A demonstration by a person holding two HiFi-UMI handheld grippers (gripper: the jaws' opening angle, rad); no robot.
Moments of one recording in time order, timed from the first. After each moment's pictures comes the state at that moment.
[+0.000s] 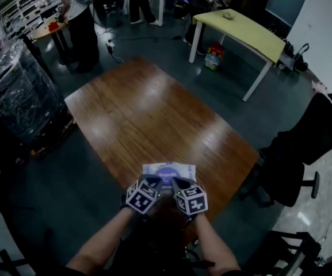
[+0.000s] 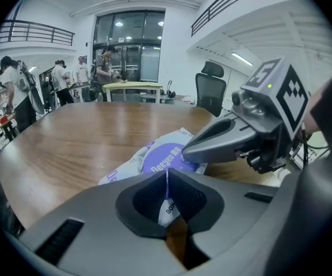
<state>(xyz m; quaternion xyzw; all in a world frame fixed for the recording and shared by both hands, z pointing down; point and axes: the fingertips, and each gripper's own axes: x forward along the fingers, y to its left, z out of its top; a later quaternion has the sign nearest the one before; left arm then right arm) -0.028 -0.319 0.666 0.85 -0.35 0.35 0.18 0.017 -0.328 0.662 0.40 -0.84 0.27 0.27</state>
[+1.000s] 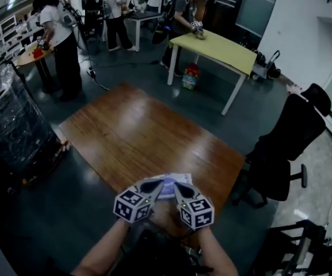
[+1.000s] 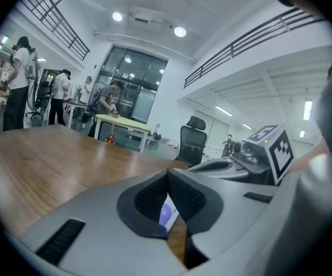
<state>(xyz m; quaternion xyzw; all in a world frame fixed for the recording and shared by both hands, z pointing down) -0.033 -0.325 0.526 0.93 -0.30 0.10 0.18 0.009 -0.318 0.545 0.48 -0.84 0.17 0.17</state>
